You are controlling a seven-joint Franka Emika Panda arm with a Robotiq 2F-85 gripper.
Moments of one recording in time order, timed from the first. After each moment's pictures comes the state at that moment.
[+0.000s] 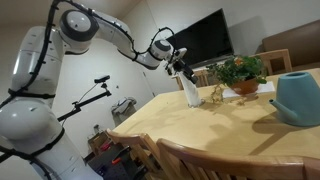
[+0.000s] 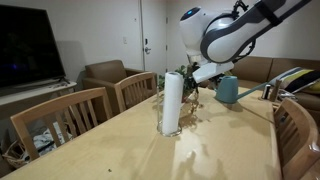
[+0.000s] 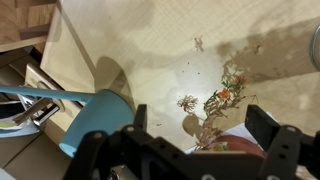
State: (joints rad) arm 0.23 0.63 -0.12 -1.61 -0.54 2.15 0.97
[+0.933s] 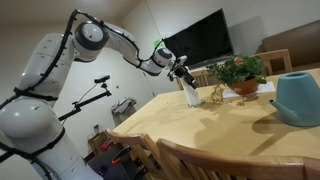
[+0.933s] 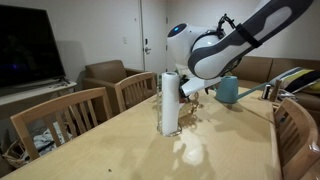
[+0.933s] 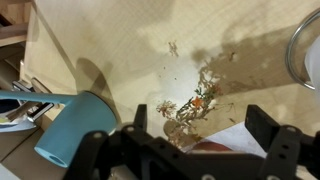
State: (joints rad) arm 0.29 0.77 -0.14 -1.48 -0.54 2.15 1.01
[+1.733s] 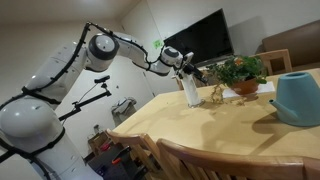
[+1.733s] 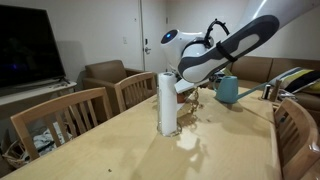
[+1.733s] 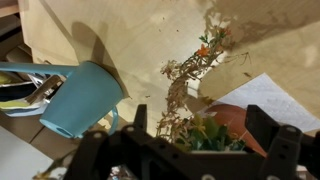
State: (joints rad) arm 0.30 0.97 -0.23 -1.19 -0.55 2.10 1.04
